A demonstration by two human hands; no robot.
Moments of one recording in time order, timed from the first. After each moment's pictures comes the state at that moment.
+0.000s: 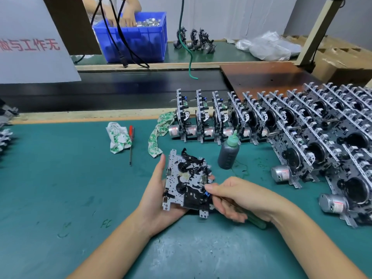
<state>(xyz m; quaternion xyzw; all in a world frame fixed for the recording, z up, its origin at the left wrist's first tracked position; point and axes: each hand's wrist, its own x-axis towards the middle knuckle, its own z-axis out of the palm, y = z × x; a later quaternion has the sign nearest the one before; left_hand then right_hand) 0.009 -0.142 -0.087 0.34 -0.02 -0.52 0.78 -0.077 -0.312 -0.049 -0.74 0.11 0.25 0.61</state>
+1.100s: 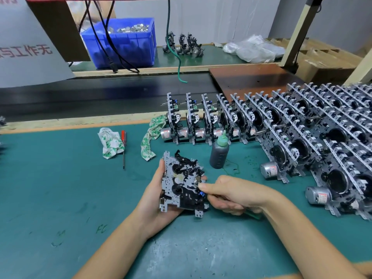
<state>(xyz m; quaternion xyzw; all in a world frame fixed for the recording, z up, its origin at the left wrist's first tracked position) 0.009 -0.147 -0.091 0.40 -0.03 -0.50 0.77 -0.074 -0.321 -0.053 -0.76 0.09 0.27 0.58</state>
